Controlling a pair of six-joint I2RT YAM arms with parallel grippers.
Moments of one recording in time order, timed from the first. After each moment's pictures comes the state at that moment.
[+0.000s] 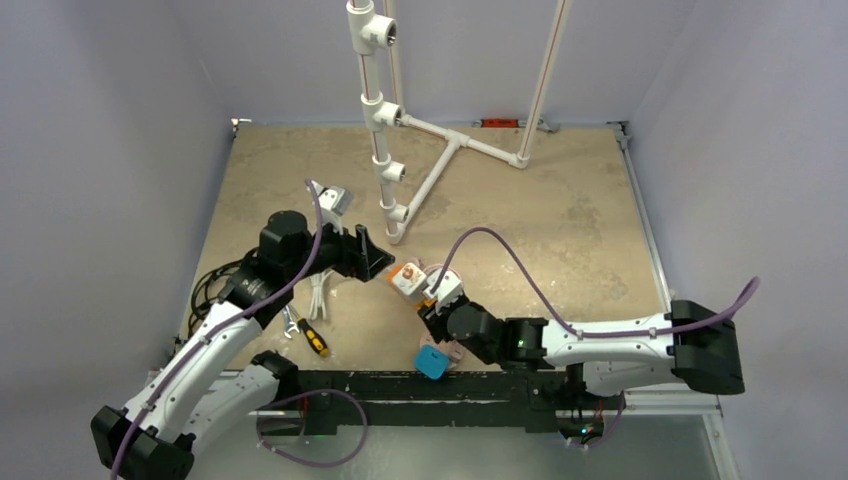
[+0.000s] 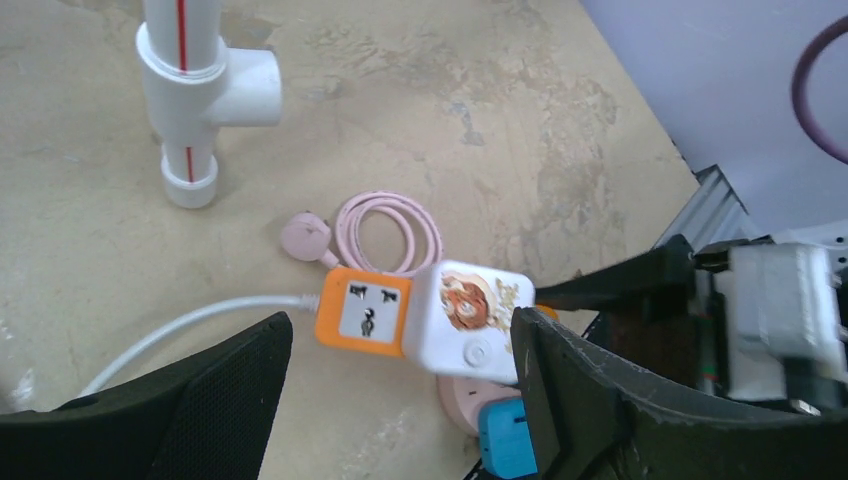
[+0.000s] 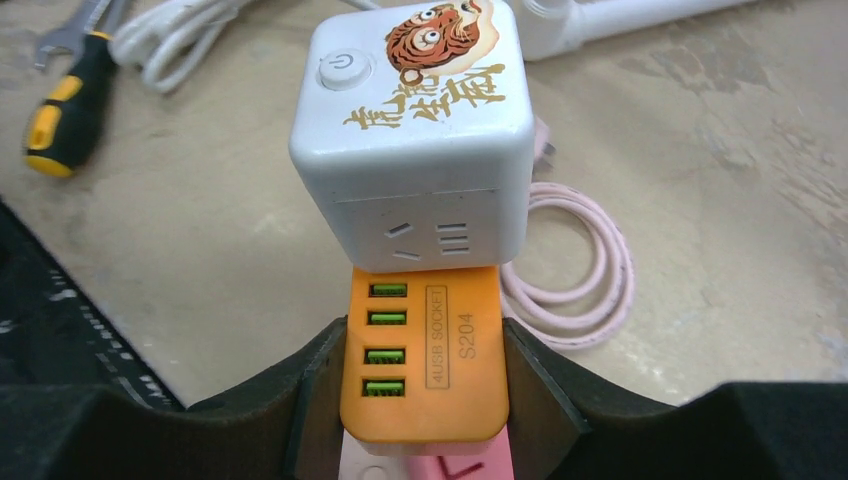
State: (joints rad) left arm -0.46 0.81 0.74 -0.30 0.37 -0.35; right arm 1.40 1.19 0.59 0.12 0.62 0.24
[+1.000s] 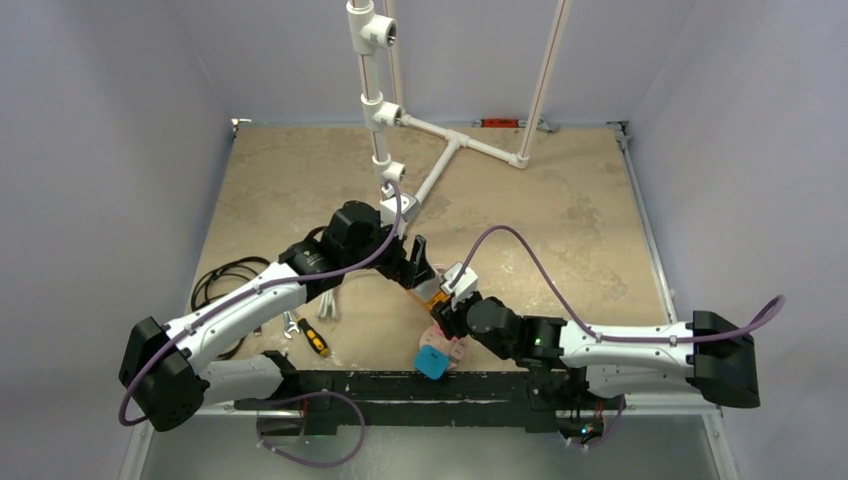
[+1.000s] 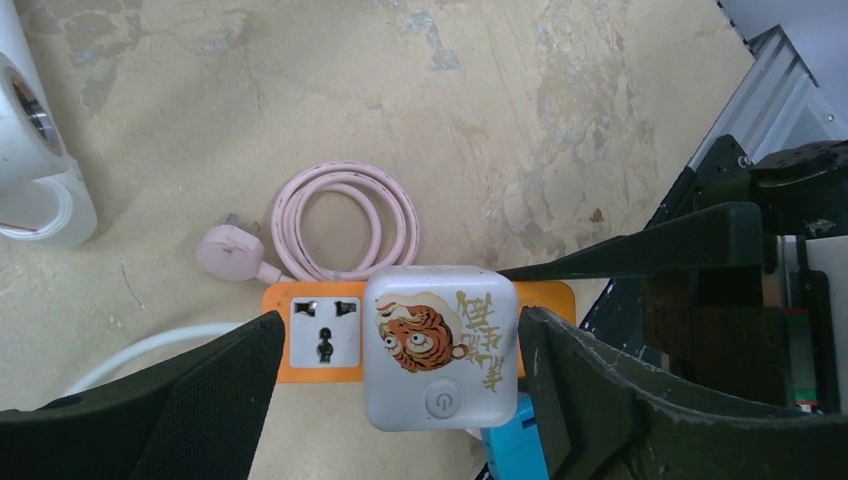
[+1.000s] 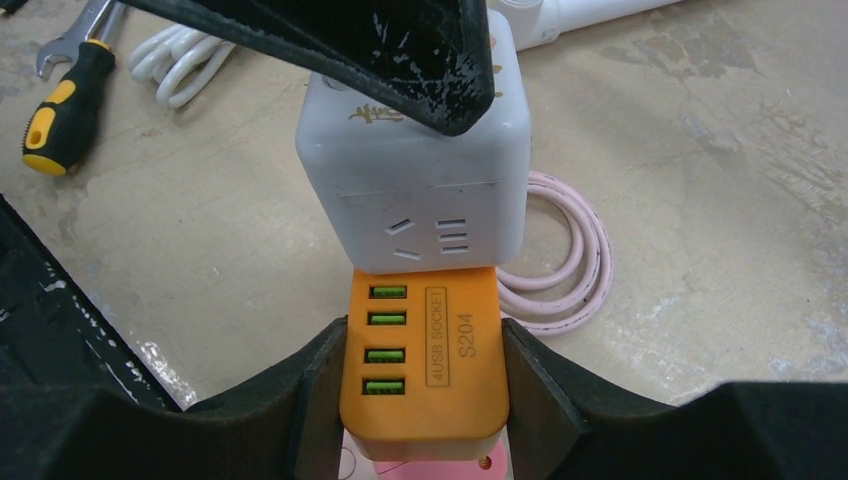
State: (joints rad) left arm -0.73 1.18 0.89 -0.26 0.26 -0.27; right arm 1.29 1.04 0.47 0.12 0.52 0.23
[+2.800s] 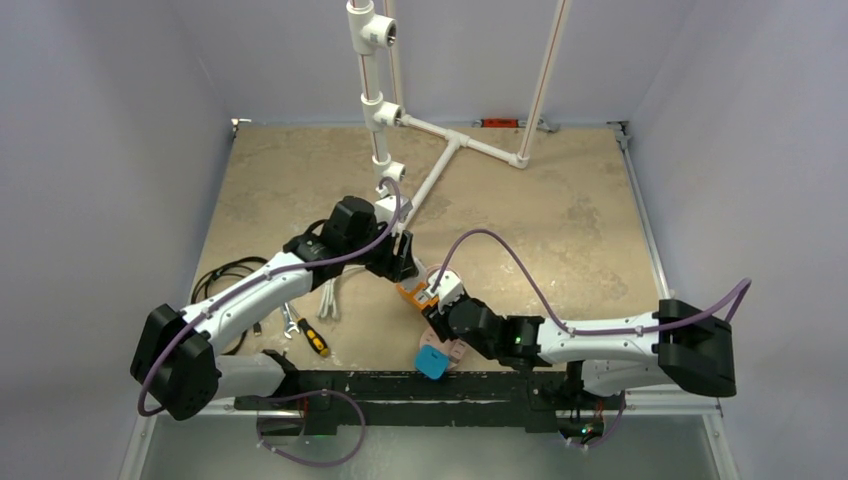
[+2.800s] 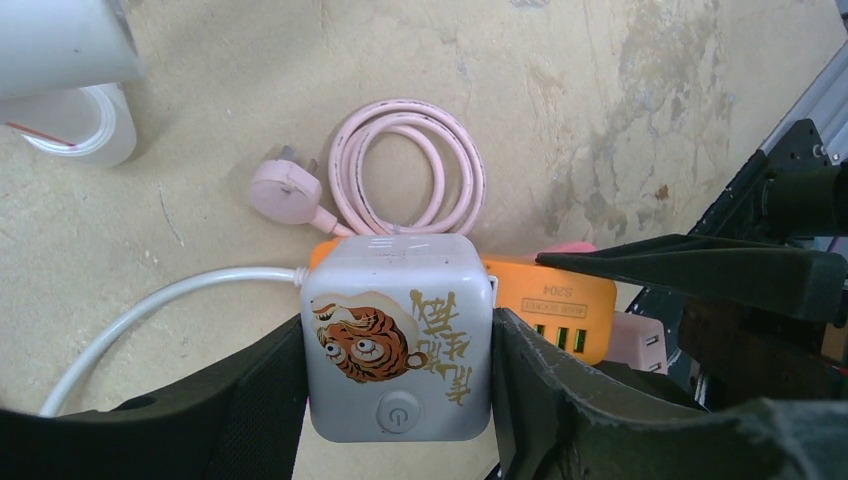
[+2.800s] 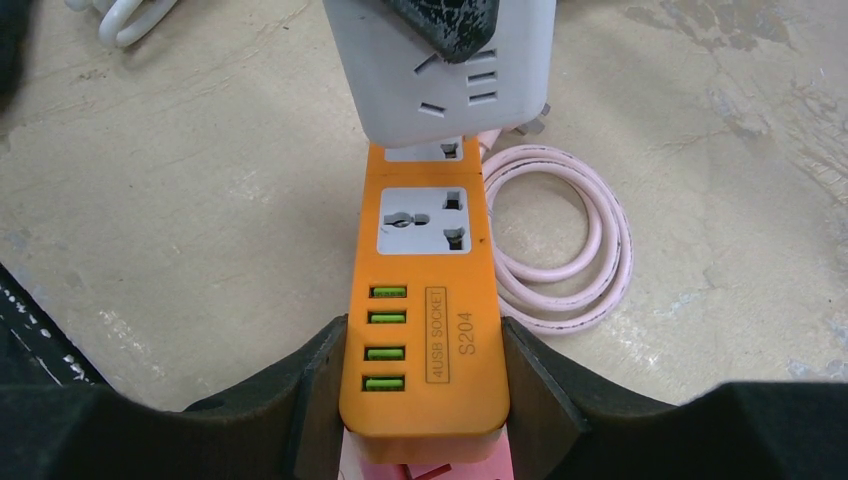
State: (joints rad) left arm -0.63 1.26 0.87 -0.33 0.31 -0.25; right arm 1.30 1.22 0.50 0.17 0.53 0.20
